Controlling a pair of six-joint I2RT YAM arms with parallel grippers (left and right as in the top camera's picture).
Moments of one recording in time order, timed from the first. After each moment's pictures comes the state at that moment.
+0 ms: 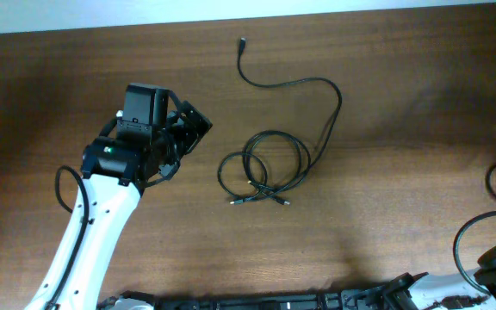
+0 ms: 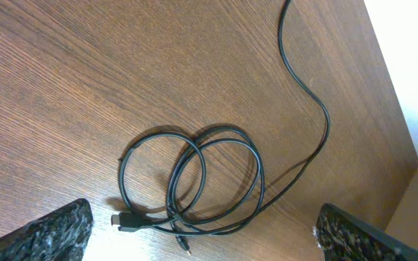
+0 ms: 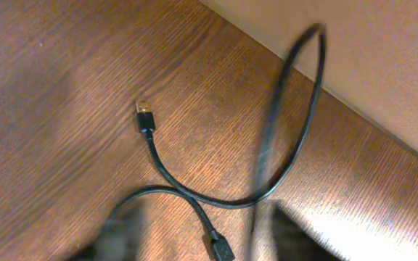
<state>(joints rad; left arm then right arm) -0.25 1.36 1.22 -0.85 0.14 -1.04 -1.07 1.72 1.20 -0.34 -0.13 -0.15</state>
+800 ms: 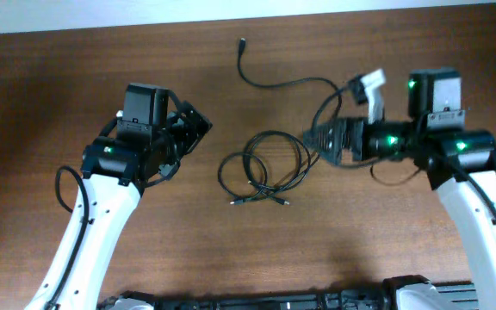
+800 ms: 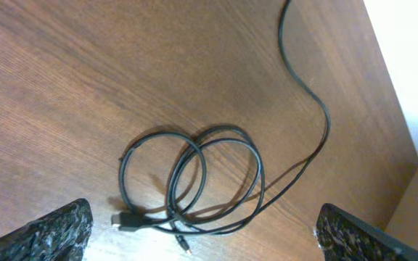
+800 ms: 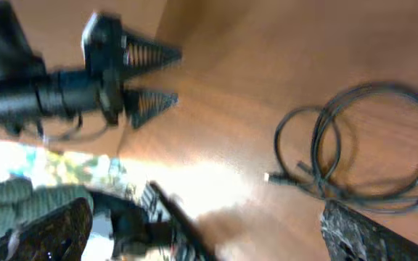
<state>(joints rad) -0.25 1.36 1.22 -0.85 0.14 -1.04 0.07 1.24 1.21 -0.91 -0.95 0.18</state>
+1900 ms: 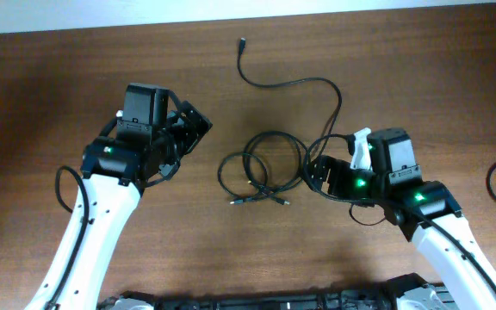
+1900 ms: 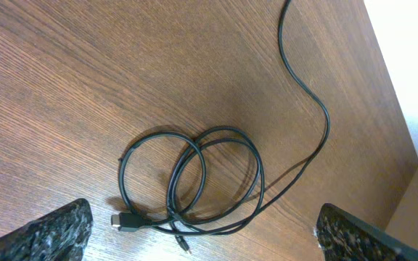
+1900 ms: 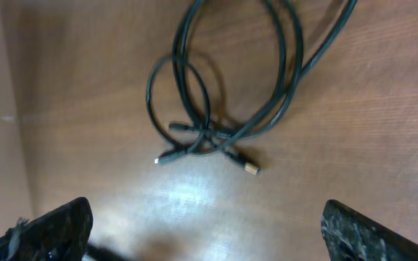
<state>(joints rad) -0.25 1.36 1.22 -0.85 0.14 -1.04 0.23 1.06 0.75 -0.64 -0.45 0.63</state>
